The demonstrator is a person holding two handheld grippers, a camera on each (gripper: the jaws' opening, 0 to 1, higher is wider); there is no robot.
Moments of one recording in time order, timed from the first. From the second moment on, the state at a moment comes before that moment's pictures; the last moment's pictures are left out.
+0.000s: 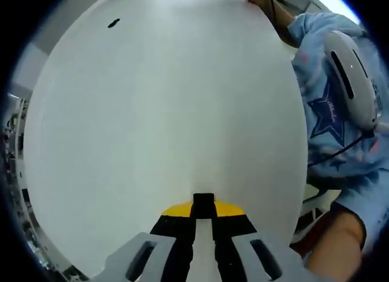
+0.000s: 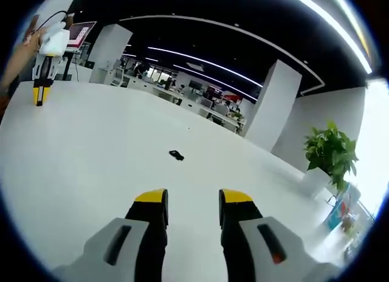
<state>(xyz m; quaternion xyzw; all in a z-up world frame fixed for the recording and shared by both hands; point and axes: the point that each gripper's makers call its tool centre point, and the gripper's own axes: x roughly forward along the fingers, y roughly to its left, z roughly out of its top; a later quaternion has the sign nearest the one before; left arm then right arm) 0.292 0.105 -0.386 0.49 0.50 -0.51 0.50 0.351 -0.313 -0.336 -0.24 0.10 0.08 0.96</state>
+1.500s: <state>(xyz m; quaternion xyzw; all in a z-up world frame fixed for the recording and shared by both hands) 0.285 0.102 -0.392 0.49 0.51 -0.48 0.52 0.375 -0.286 -0.272 -0.23 0.07 0.13 0.96</state>
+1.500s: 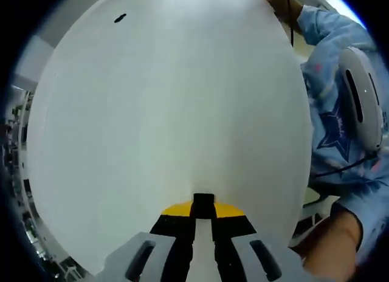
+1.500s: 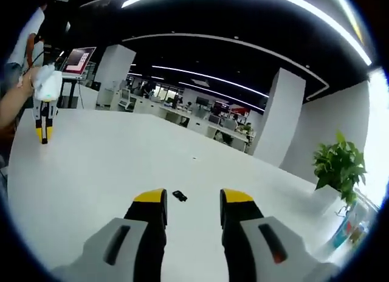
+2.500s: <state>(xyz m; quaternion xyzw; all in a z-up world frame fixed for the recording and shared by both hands) 0.288 0.103 -0.391 0.47 0.52 -0.48 0.53 0.410 -0.266 -0.265 -0.34 0.14 0.22 0.91</state>
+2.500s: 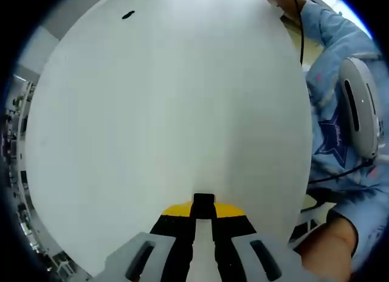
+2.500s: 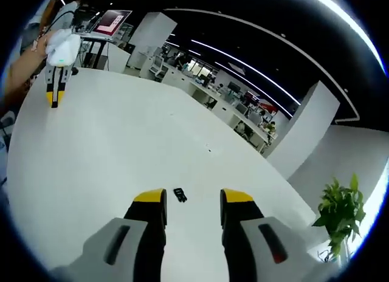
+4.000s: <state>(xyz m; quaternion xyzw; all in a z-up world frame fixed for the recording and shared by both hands) 0.289 0.102 -0.391 0.48 0.54 -0.47 0.51 0.490 -0.245 -0.385 -0.35 0.44 0.42 0.72</state>
